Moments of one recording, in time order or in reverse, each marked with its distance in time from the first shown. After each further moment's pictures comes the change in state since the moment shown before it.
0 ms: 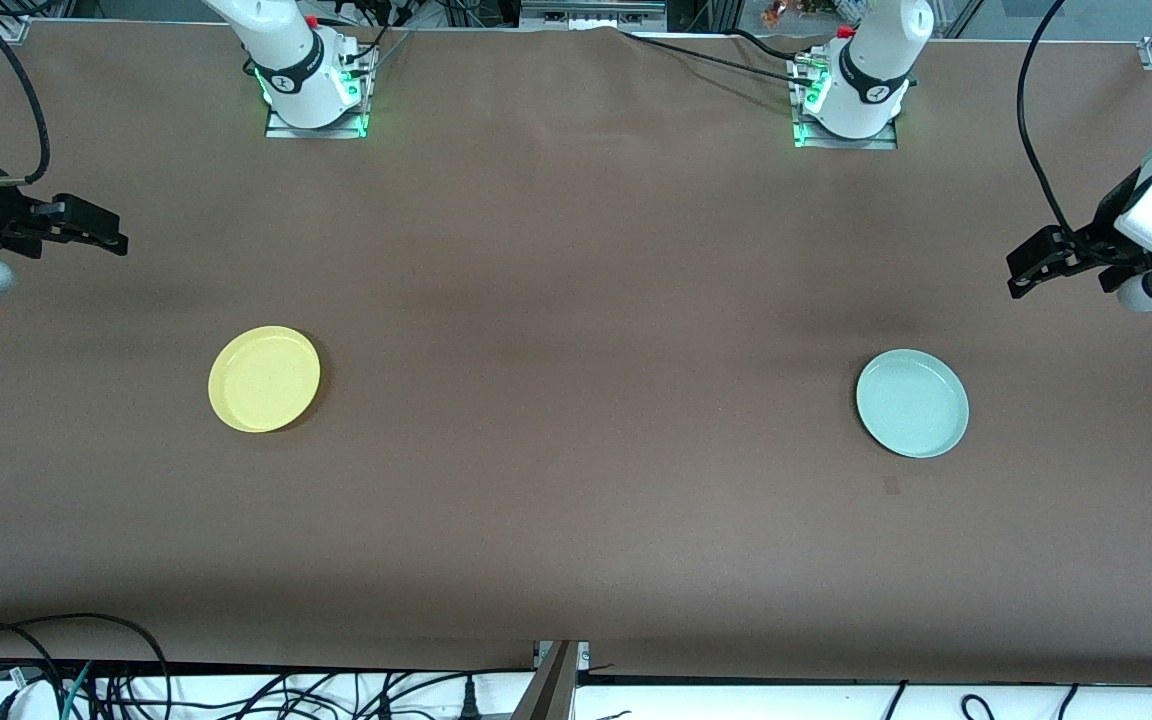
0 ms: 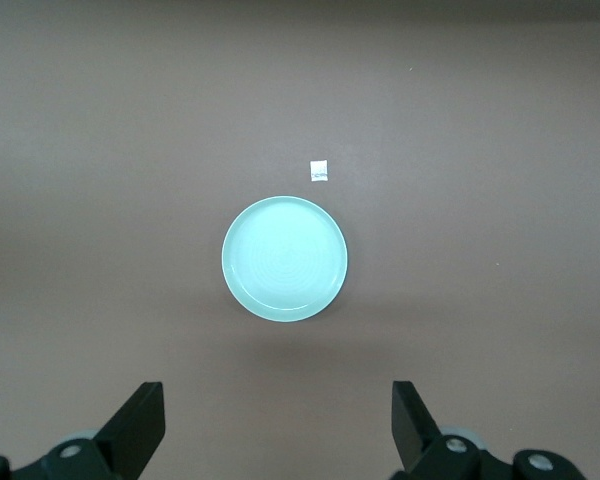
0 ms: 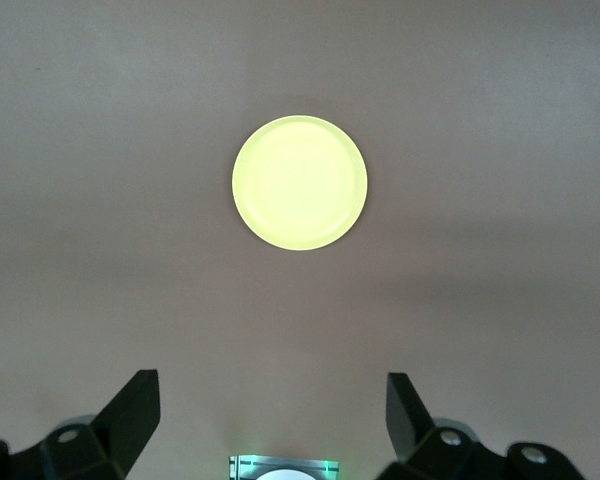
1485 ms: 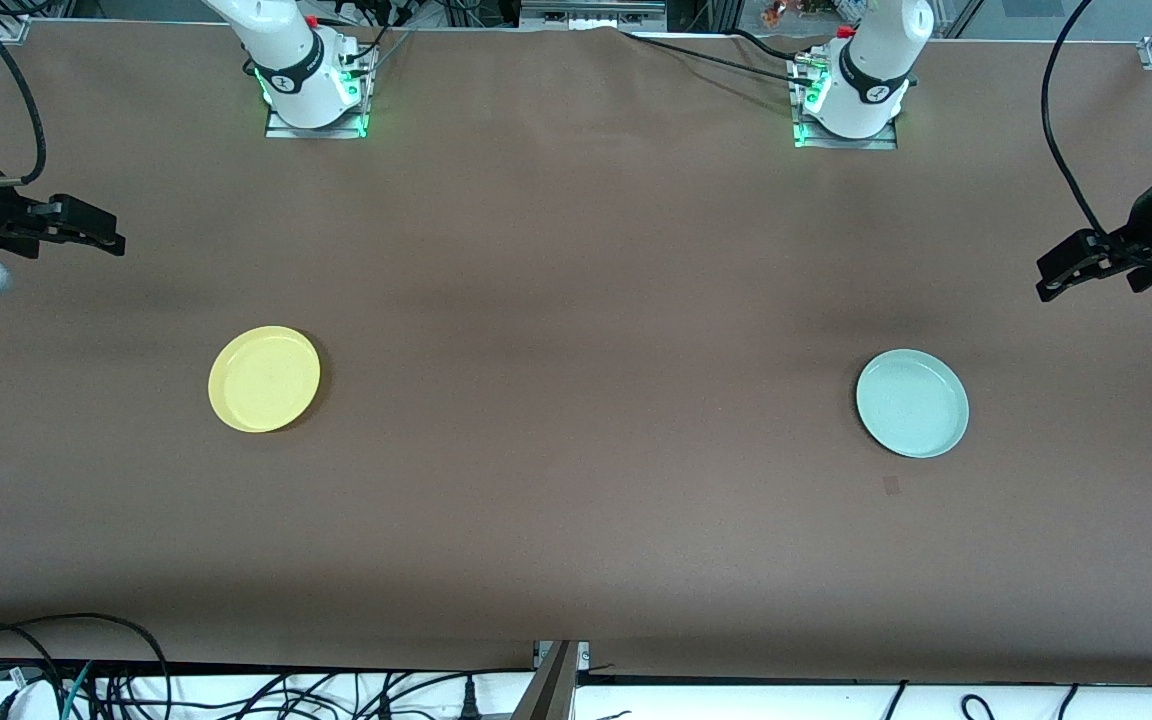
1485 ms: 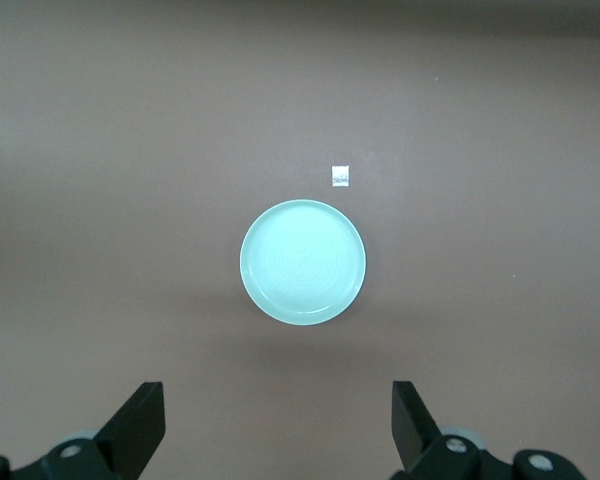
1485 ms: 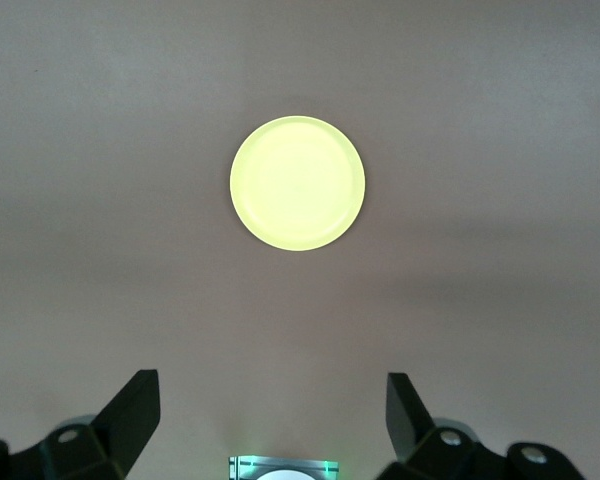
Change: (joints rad) left arm 0.029 0.011 0.015 0.009 0.000 -0.007 0.005; right arm -0.002 0.000 -0.003 0.000 0.000 0.001 0.000
